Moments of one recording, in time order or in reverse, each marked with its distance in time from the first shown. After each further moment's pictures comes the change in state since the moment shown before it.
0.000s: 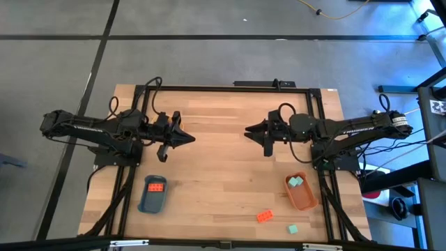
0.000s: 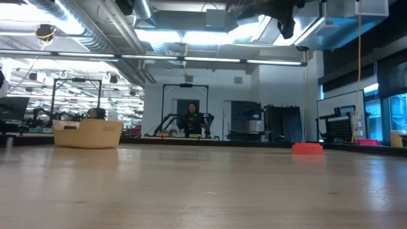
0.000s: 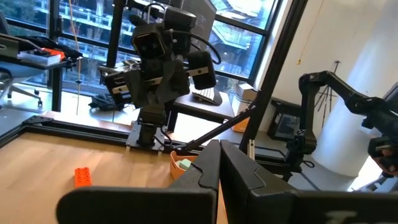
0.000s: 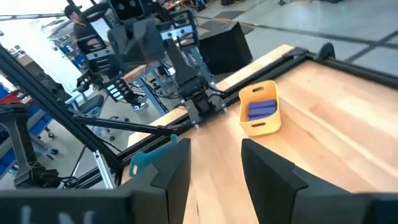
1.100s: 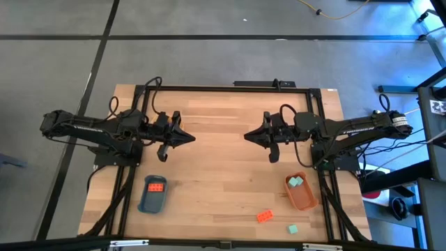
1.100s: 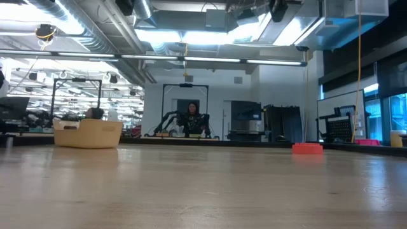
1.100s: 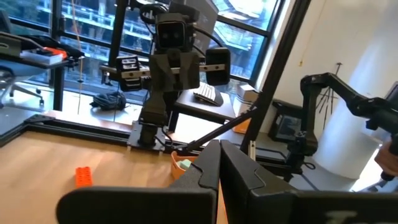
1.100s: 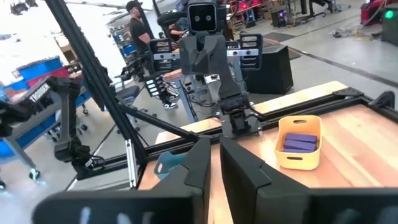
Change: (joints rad) left arm 0.000 0.000 0.000 0.000 -0.008 -0.008; right arm 0.001 -0.001 0.000 0.137 -0.177 -0.215
